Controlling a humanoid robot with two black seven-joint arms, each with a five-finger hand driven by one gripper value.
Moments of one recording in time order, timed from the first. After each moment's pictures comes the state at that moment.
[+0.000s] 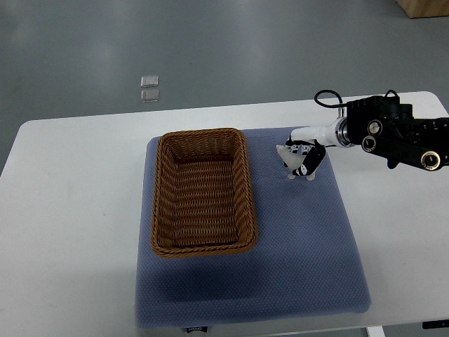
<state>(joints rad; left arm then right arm) -0.05 0.00 -0.17 -0.16 0.04 -0.02 0.14 1.23 -0.44 -0.09 1.00 -1.00 0.30 -0.14</state>
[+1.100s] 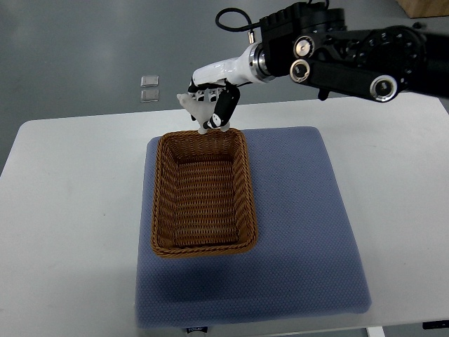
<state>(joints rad) -0.05 0.00 -0.17 -0.16 0.04 -0.02 0.14 1.61 -0.14 -0.14 0.99 -0.84 0.36 -0.14</state>
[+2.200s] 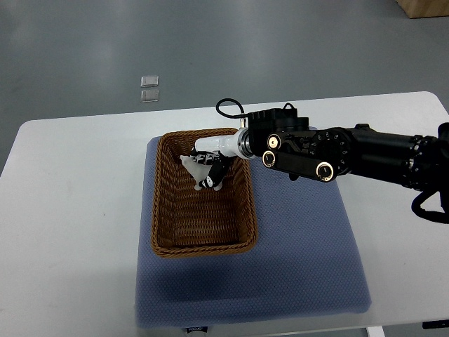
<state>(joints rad) -0.05 0.00 -0.17 -0.16 0.04 -0.02 0.14 1.29 0.00 -0.14 0.82 -0.89 0.20 -0.09</state>
